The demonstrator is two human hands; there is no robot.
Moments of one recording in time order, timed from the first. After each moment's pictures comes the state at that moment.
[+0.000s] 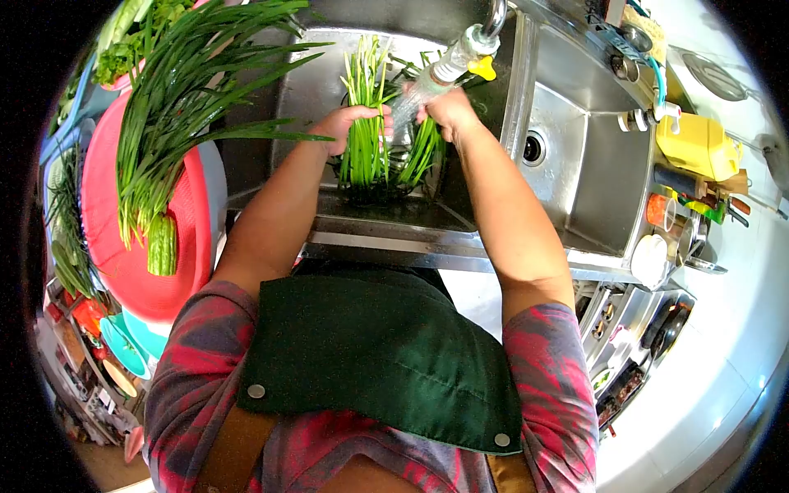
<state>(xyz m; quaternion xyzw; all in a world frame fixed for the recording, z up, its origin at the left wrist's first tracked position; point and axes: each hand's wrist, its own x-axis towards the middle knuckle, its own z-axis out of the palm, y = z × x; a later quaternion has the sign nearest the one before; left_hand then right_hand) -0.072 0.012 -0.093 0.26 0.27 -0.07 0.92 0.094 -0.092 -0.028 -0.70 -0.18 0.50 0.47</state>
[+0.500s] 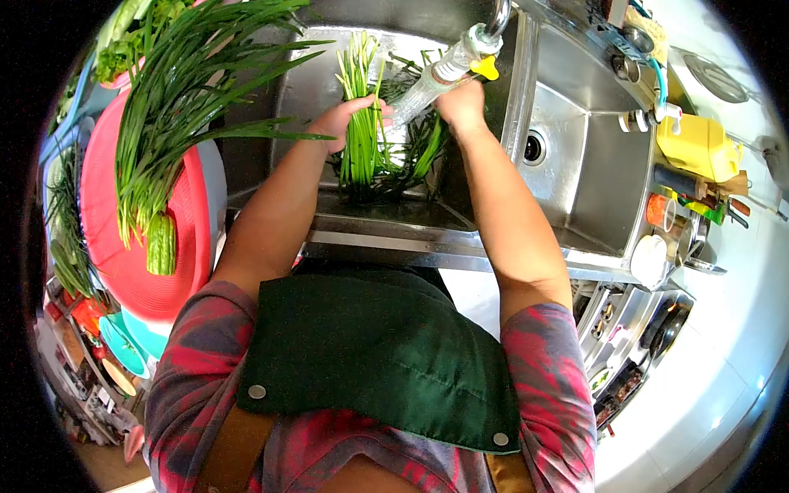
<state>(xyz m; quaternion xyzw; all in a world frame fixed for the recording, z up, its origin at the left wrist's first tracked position) -0.068 0.015 -0.097 0.26 0.26 -0.02 0.93 0.106 -0.097 -0.033 -0.84 -0.26 0.25 0.40</state>
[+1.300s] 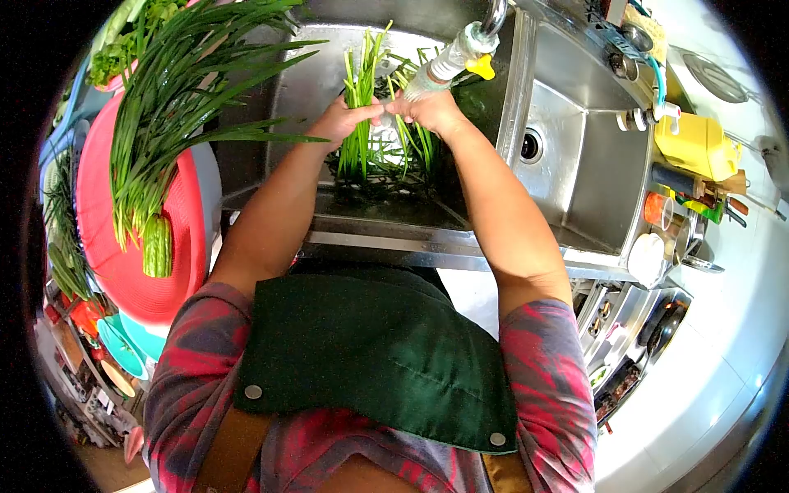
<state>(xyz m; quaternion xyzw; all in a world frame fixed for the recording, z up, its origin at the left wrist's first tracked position) -0.066 0.006 -0.092 0.51 0.24 0.08 0.82 0.086 -0.090 -0.031 -0.72 -0.31 0.48 0.39</state>
